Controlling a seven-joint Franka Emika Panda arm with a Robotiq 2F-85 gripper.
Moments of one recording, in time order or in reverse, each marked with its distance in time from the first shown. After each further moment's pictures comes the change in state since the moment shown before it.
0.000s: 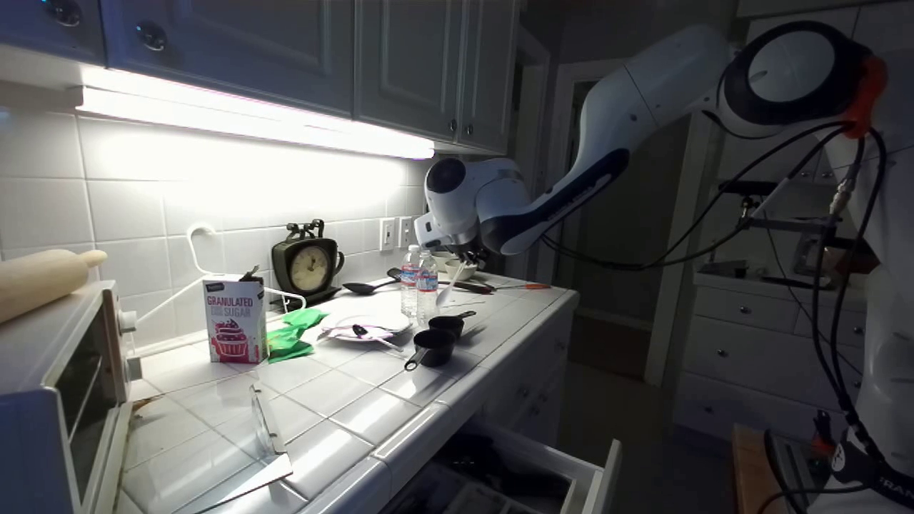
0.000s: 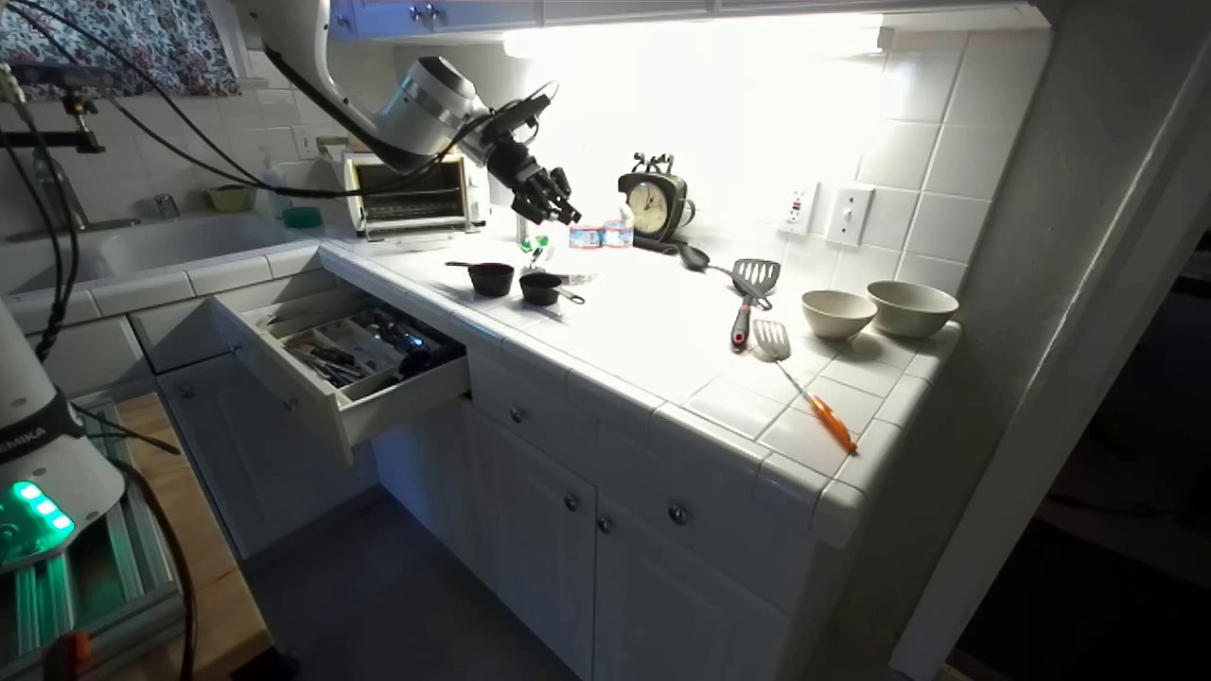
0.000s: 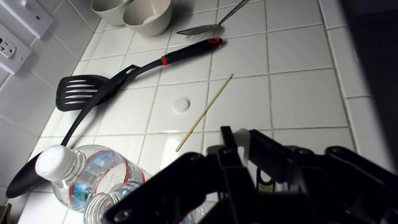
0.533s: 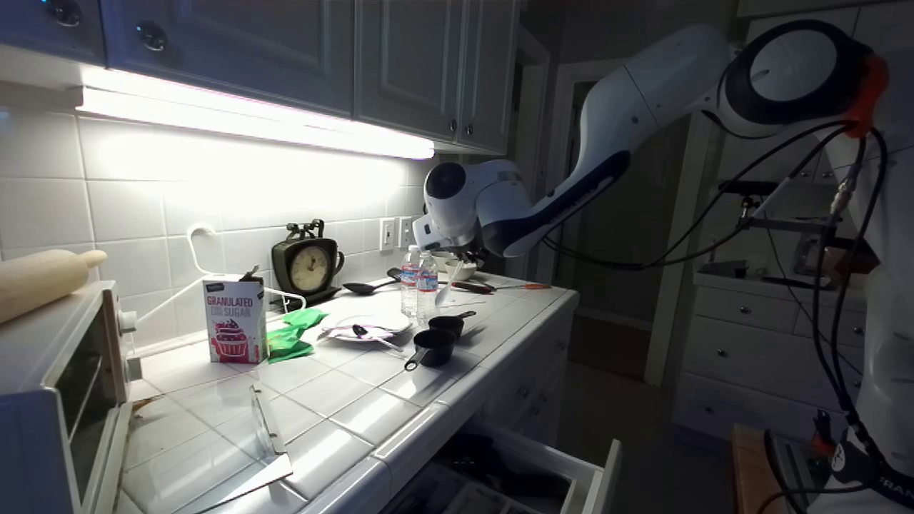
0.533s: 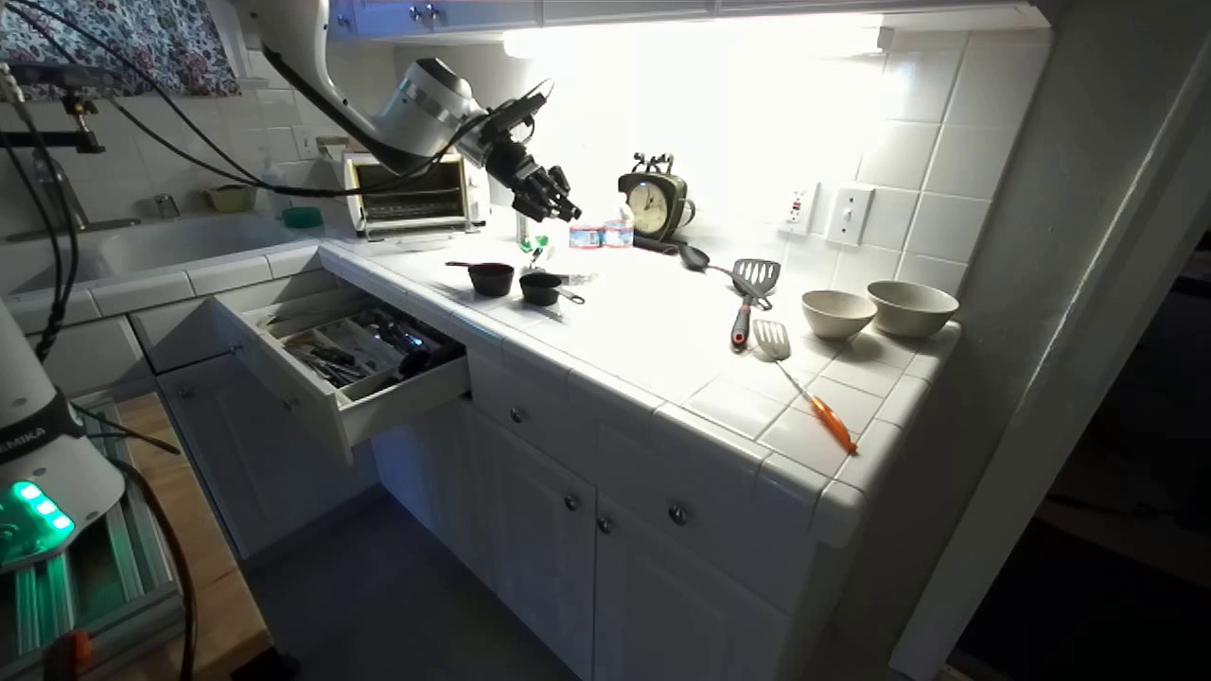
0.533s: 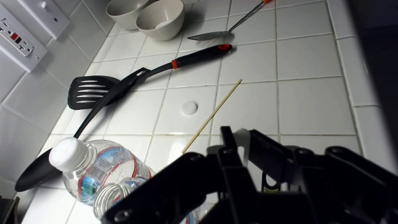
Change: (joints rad) arm 0.003 -0.001 0.008 -0.009 -0.061 0.000 0.014
